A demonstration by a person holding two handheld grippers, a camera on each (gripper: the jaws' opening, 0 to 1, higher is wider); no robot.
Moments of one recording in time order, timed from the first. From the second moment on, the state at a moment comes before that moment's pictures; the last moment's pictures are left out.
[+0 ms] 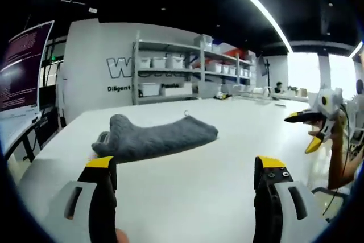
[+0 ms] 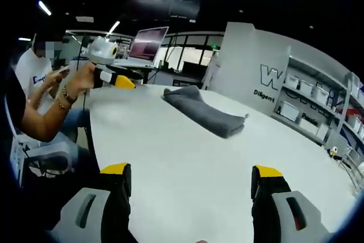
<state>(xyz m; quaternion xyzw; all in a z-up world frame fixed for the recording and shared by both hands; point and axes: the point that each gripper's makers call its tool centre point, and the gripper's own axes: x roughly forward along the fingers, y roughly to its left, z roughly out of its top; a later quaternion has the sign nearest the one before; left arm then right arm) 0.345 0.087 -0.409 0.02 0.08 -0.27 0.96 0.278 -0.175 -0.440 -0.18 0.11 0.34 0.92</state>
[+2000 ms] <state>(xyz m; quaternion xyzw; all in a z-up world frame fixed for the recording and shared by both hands) 0.302 0.098 -0.419 0.03 0.05 -0.32 0.95 0.320 -0.144 -0.404 -0.21 0.13 0.32 0.91</state>
